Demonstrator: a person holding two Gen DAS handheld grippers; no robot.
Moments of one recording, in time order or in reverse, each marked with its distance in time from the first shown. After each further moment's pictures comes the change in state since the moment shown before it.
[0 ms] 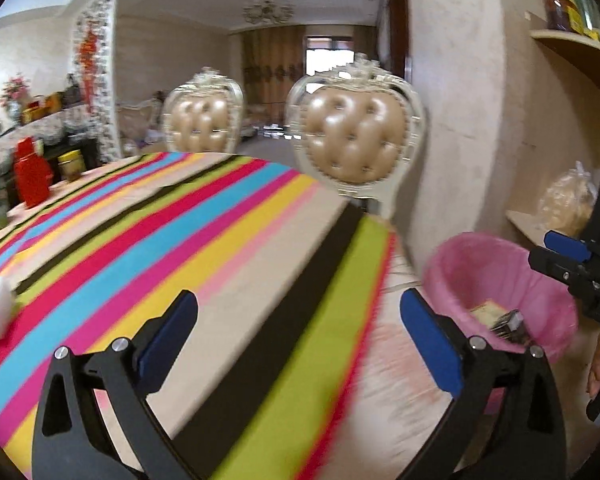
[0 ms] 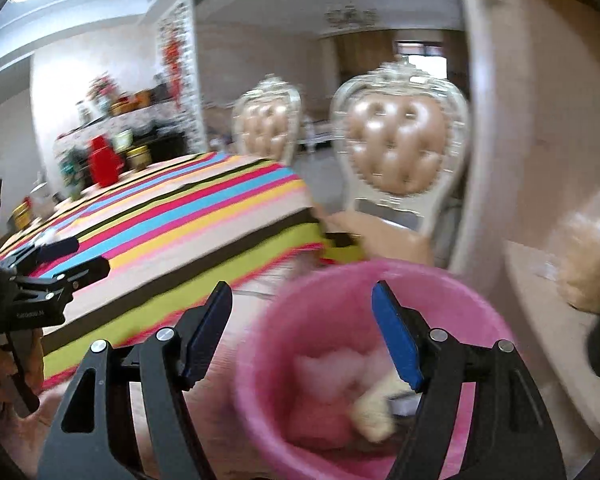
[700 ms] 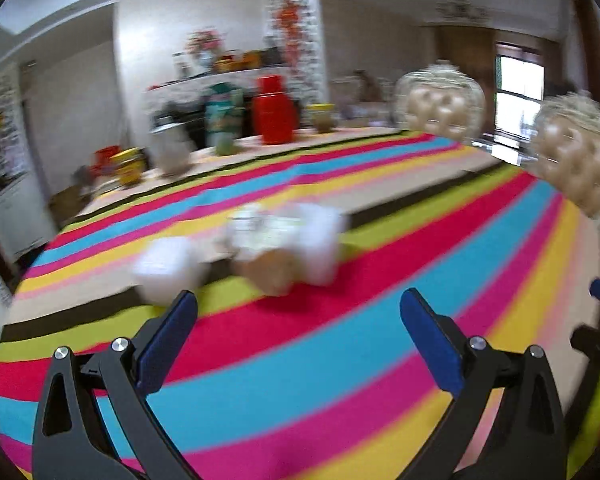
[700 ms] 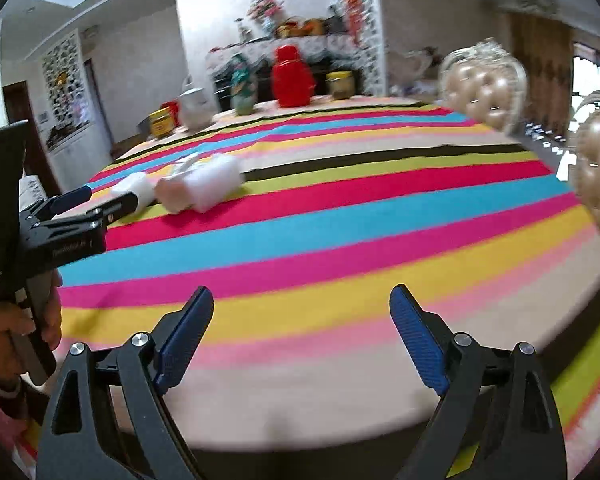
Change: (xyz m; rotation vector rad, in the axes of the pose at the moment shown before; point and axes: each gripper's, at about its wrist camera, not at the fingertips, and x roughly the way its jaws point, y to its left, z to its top) left arm -0.124 0.326 -0.068 -0.298 0.058 0.662; right arm 0.118 0.333 0.018 -0.291 0.221 0.512
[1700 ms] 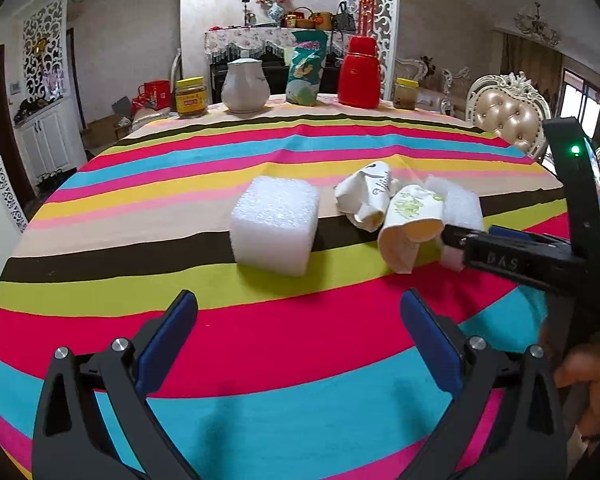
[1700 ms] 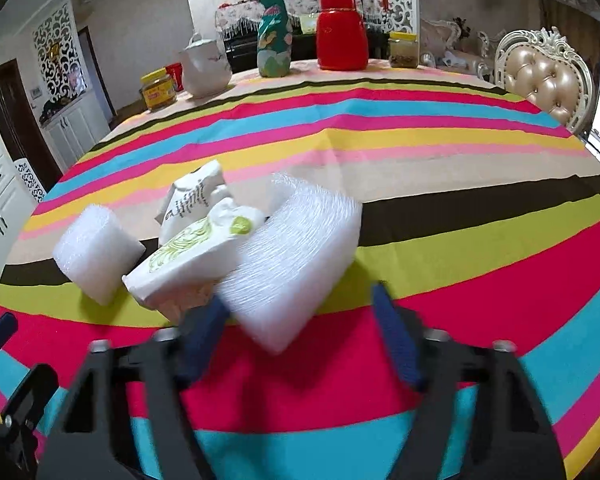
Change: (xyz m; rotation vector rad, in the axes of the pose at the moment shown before) left arm 0.032 0.082 -0.018 -0.190 0.137 0.064; right arm 0.198 0.104 0.103 -0.016 0.137 -0.004
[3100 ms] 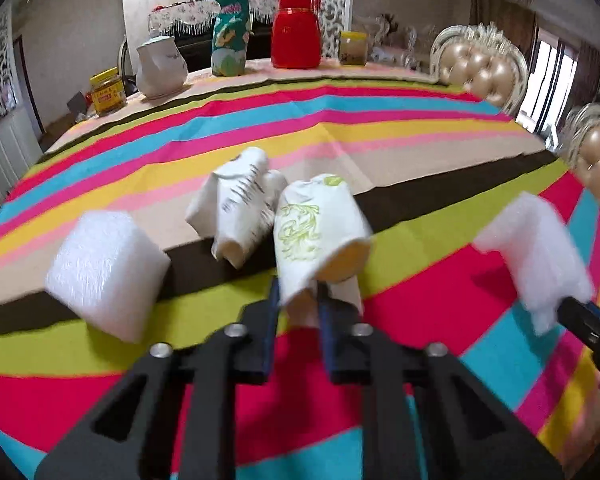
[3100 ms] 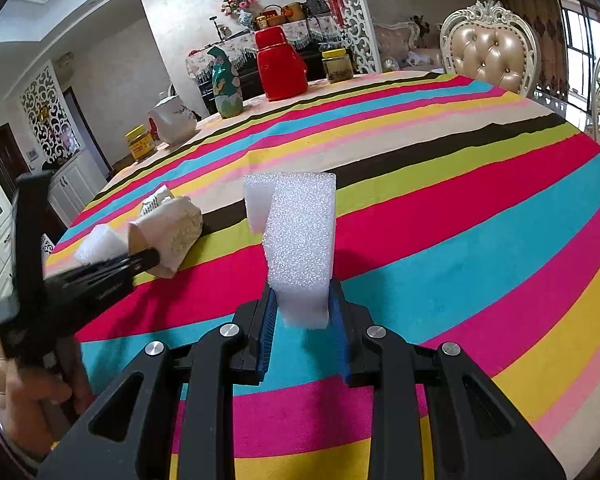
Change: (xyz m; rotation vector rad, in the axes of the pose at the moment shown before) left arm 0.077 -0.094 0.036 0.096 0.123 -0.099; right arm -0.079 -0.101 -0.062 0.176 -0.105 0.041
